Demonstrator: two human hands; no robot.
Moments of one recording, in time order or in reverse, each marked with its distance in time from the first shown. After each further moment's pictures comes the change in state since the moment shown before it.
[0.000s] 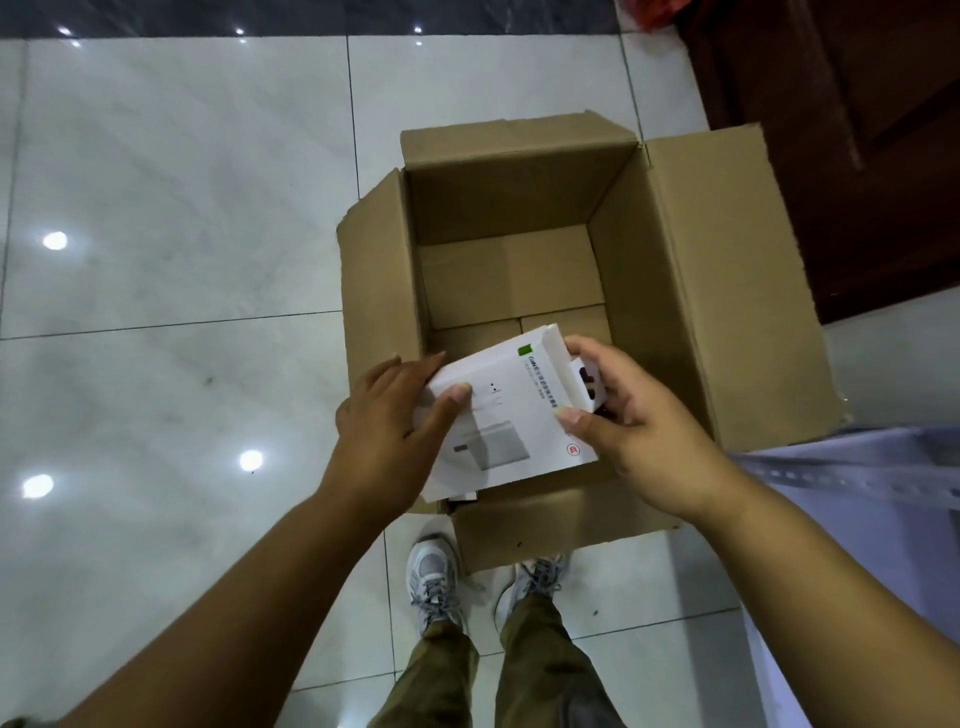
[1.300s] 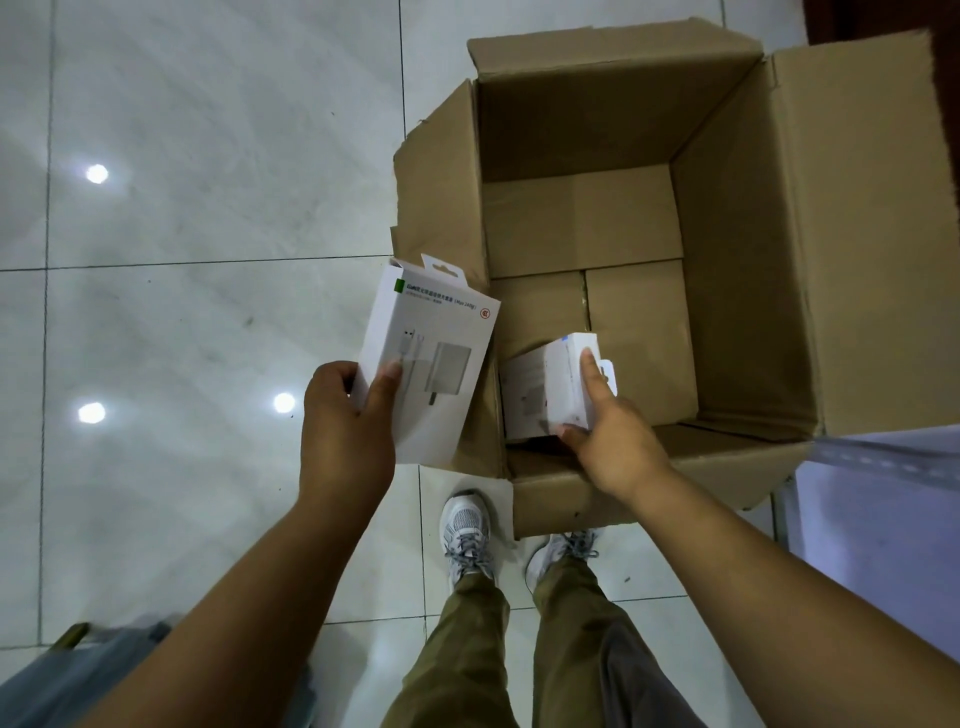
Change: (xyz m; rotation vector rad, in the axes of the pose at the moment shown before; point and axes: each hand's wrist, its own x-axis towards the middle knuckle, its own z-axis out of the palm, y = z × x) left_hand -0.013 -0.069 -0.016 -0.263 0.302 -0.444; right_hand 0.063 0.102 0.074 -0.640 0.093 0.381
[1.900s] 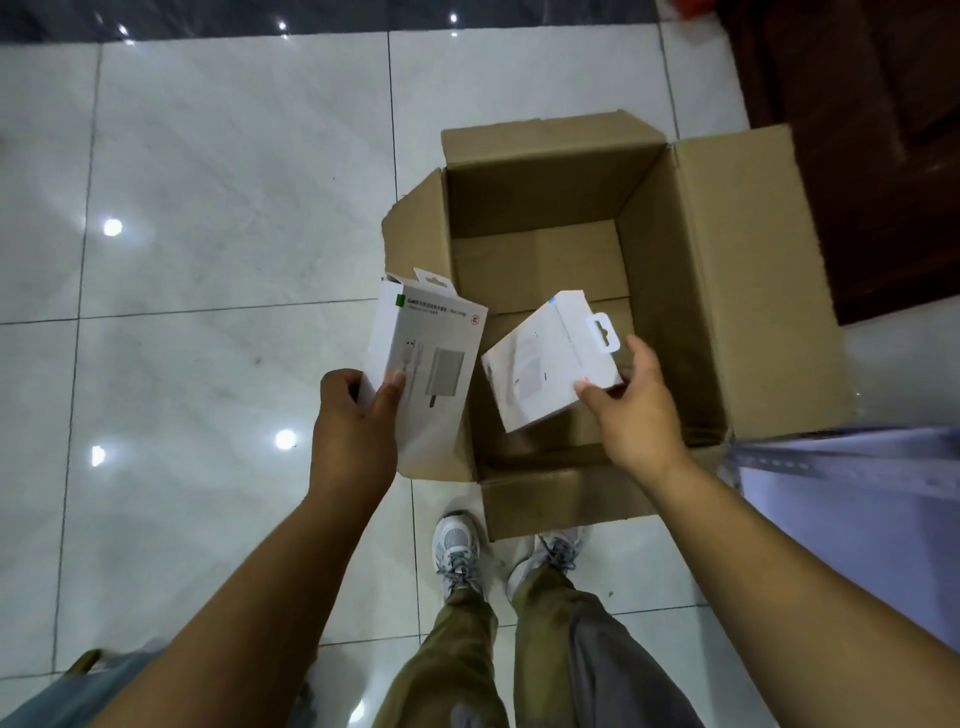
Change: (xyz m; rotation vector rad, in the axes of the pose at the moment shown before) left_hand -0.042 0.056 -0.017 -0.052 -0.027 0.021; right_hand -0.052 -0.012 -0.080 0.560 0.313 -0.074
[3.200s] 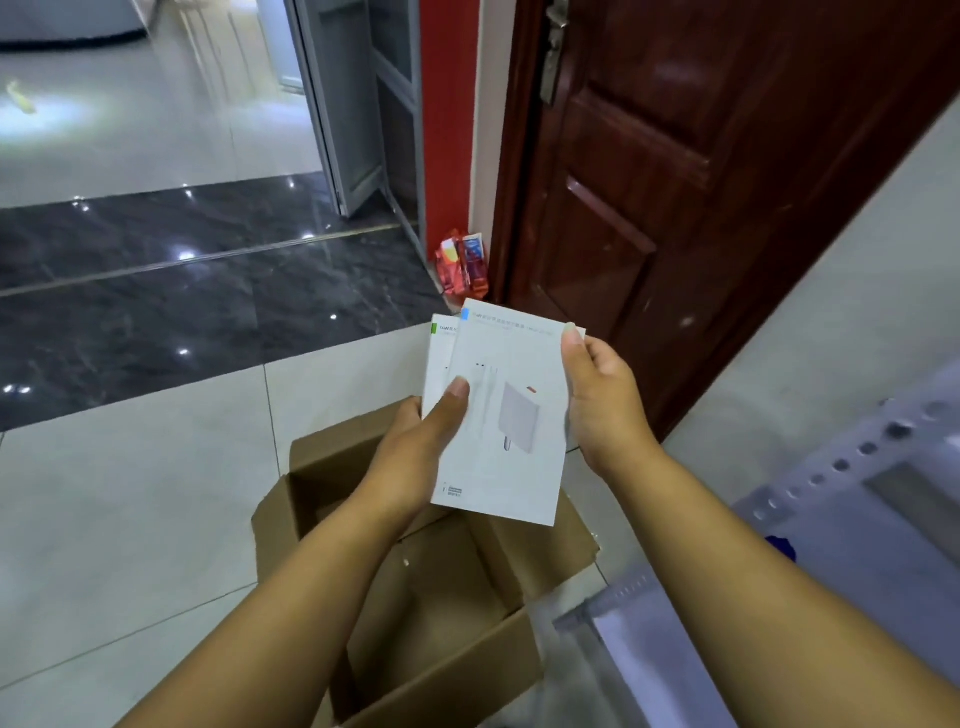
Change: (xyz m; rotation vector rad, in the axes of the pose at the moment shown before) left_hand -0.184 0.305 0.050 -0.255 -0.743 0.388; right_hand -0.082 -0.168 -0.302 0.587 0.327 -0.408
